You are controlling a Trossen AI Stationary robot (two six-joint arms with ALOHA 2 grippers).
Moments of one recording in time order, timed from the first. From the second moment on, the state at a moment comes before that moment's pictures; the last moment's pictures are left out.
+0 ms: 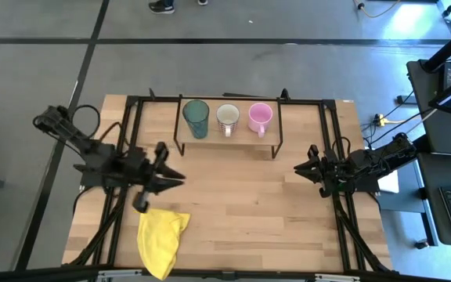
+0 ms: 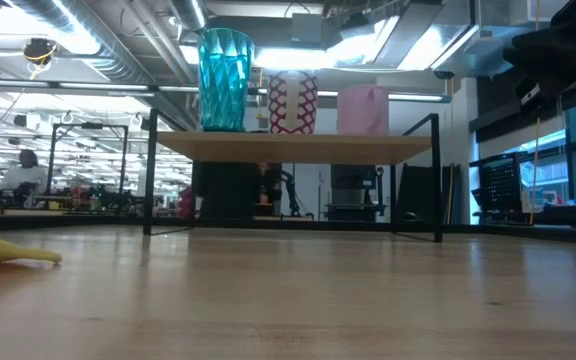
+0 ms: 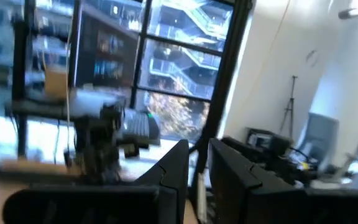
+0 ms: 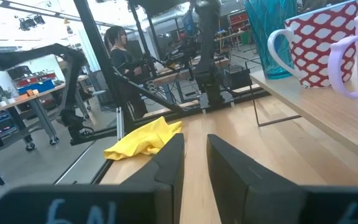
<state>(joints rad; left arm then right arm) -0.58 0.98 0.94 0.24 -0.45 -0.13 0.42 0.00 0.06 0.02 0.35 0.28</state>
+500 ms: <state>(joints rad) -0.66 0.45 0.33 0.50 -0.48 -0.15 0.42 0.00 0.06 0.02 0.35 0.28</state>
